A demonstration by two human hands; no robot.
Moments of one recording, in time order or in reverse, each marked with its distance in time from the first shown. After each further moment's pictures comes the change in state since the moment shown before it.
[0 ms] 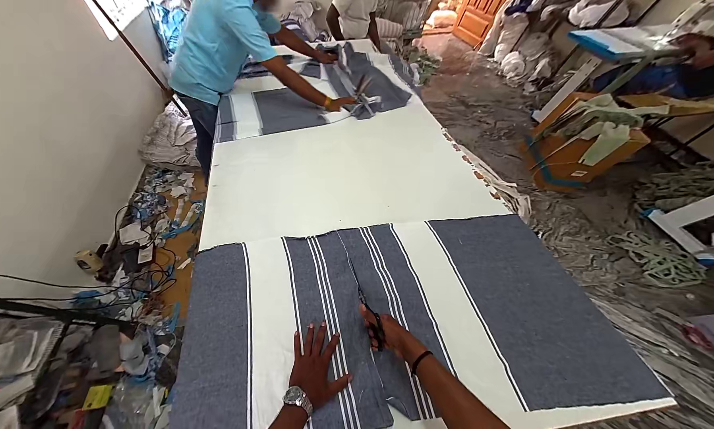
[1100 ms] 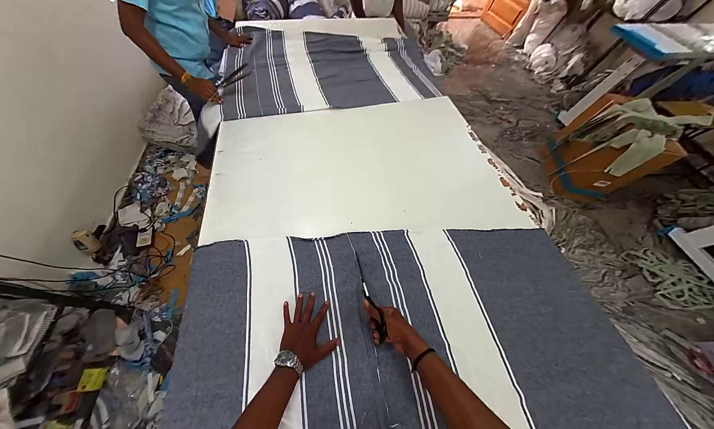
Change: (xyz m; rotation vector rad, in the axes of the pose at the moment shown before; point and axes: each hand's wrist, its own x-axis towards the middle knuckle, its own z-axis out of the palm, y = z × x) left_hand 0.092 -0.057 -0.015 0.022 -0.005 -0.090; right_hand 0.035 -0.045 0.000 0.004 0.010 -0.085
